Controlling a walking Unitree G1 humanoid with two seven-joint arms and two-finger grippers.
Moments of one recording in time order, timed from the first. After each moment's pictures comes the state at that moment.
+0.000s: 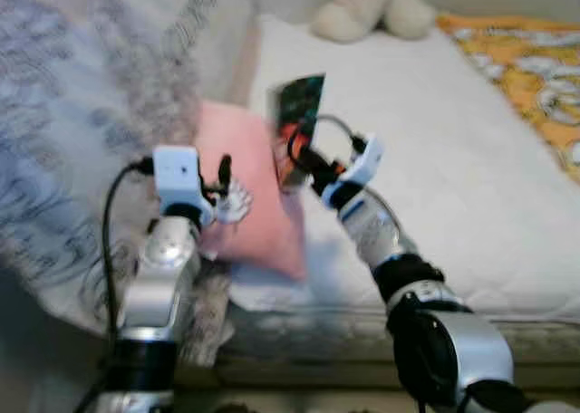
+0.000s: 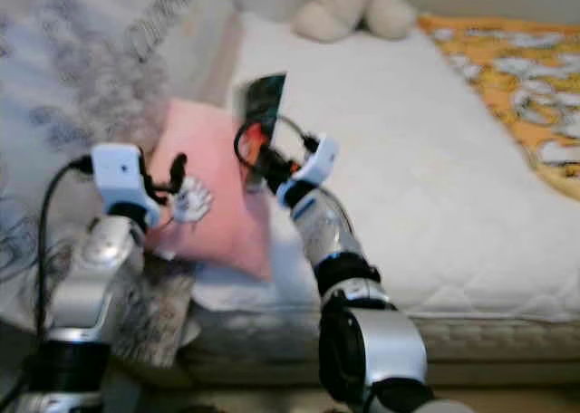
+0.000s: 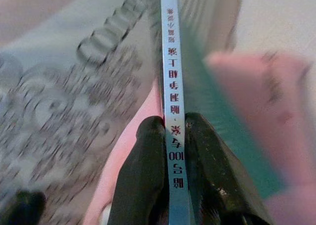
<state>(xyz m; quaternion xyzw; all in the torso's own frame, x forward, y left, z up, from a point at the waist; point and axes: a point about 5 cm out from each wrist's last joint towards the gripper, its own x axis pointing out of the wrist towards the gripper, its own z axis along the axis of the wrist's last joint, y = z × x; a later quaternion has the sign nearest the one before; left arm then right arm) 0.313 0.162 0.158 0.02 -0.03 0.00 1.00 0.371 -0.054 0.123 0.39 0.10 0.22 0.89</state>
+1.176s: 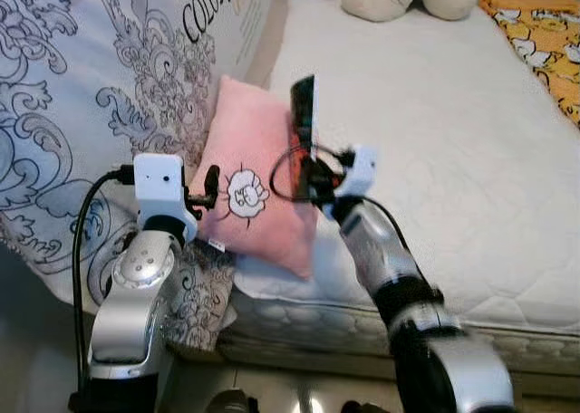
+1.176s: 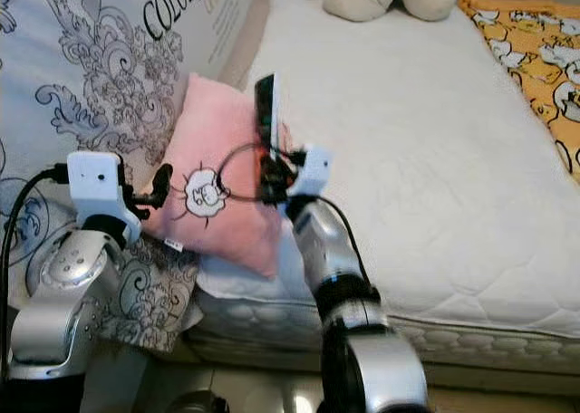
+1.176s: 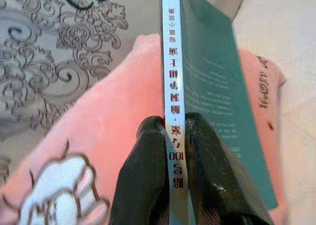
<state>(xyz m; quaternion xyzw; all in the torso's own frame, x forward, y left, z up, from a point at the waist) 0.284 0.169 0.165 0.03 0.01 0.00 1.00 0.355 -0.060 0.114 0.22 0.04 0.23 0.95</state>
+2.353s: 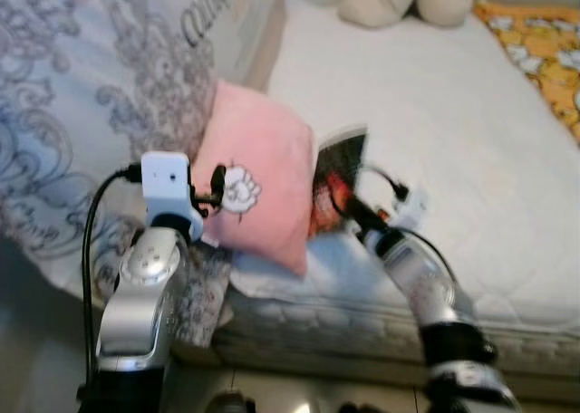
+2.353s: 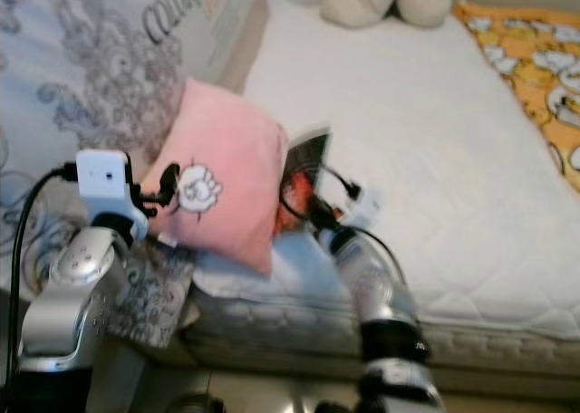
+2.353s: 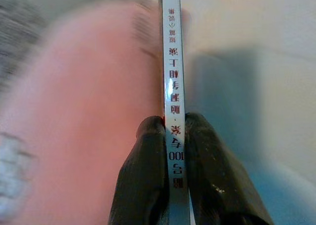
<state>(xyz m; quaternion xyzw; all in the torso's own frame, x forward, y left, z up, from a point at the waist) 0.290 0.165 0.161 0.01 0.01 -0.01 1.00 0.324 -0.137 0.068 0.35 0.18 0.10 0.92</state>
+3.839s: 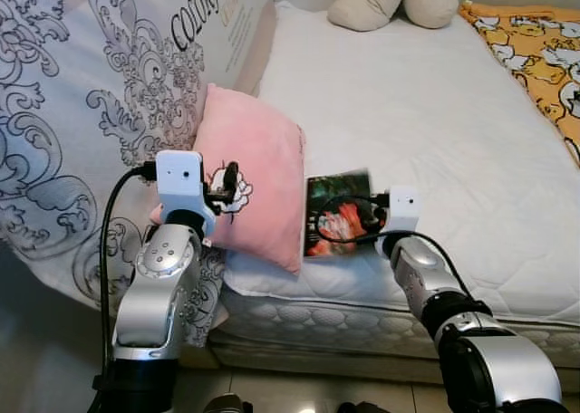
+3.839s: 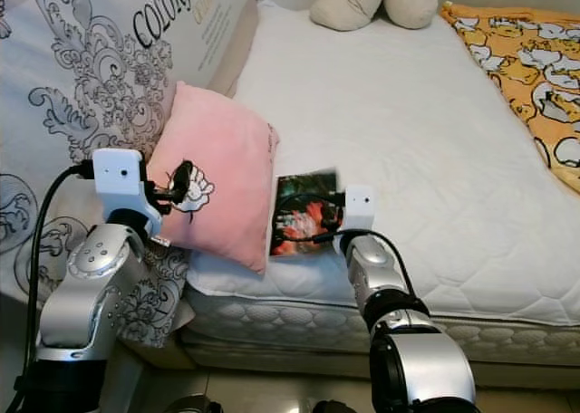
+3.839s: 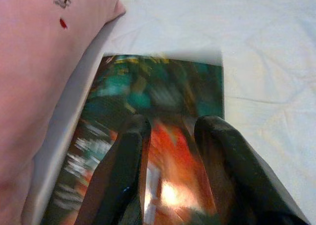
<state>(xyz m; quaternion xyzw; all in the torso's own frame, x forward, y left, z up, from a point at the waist) 0.299 0.149 0.158 0.00 0.01 -0.03 1.00 0.348 -0.148 0.056 0.05 0.17 0.06 0.98</state>
